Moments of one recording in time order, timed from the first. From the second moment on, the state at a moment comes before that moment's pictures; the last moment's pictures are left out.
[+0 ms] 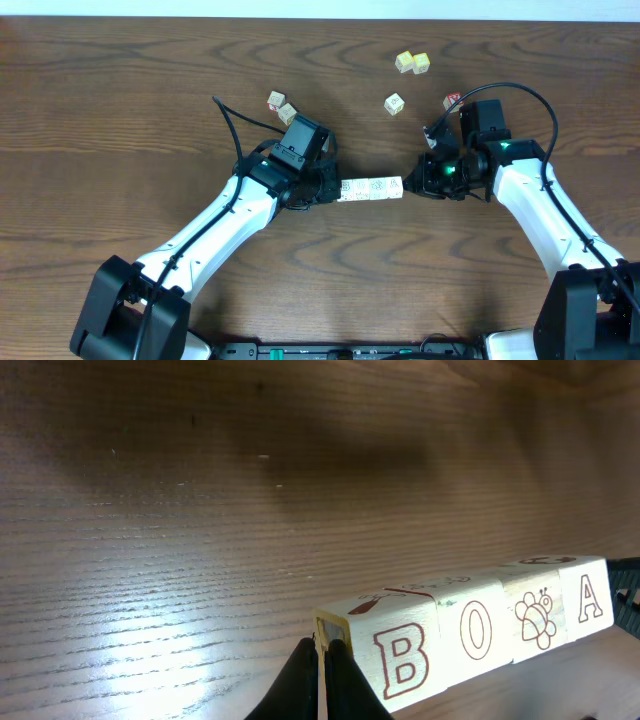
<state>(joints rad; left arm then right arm) -0.56 1.60 1.09 -0.56 0.28 -0.68 0.13 1.60 1.07 -0.78 -0.58 0.26</state>
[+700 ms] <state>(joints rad) -0.56 1.60 1.09 -0.56 0.28 -0.68 0.13 1.60 1.07 -0.79 -0.58 0.26</state>
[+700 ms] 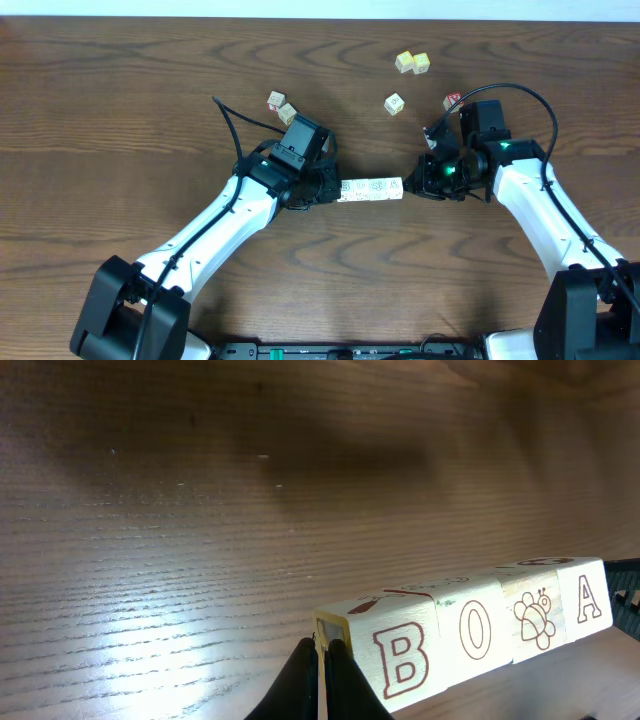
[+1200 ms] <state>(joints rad) -0.56 1.59 1.09 -0.56 0.28 -0.68 0.13 1.60 1.07 -0.79 -0.58 0.26</state>
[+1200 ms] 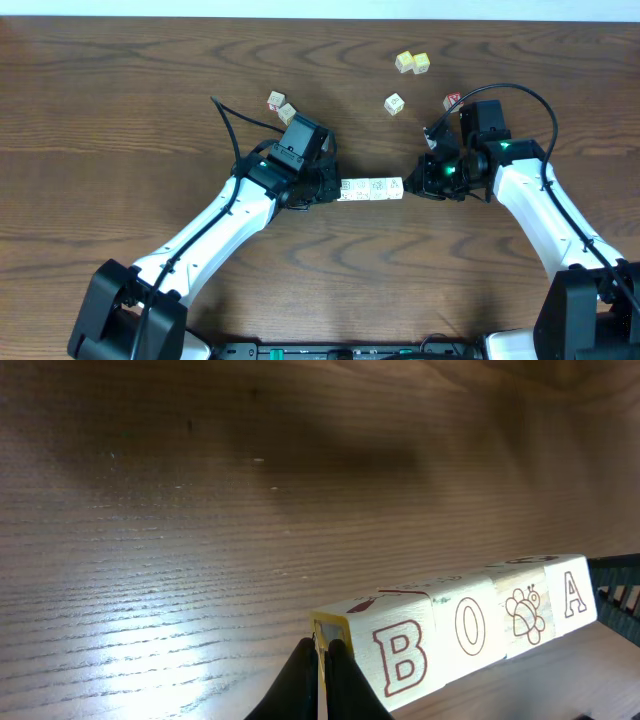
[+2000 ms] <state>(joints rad) -0.56 1.59 1.09 -0.56 0.28 -0.68 0.13 1.60 1.07 -0.79 -0.58 0.27</state>
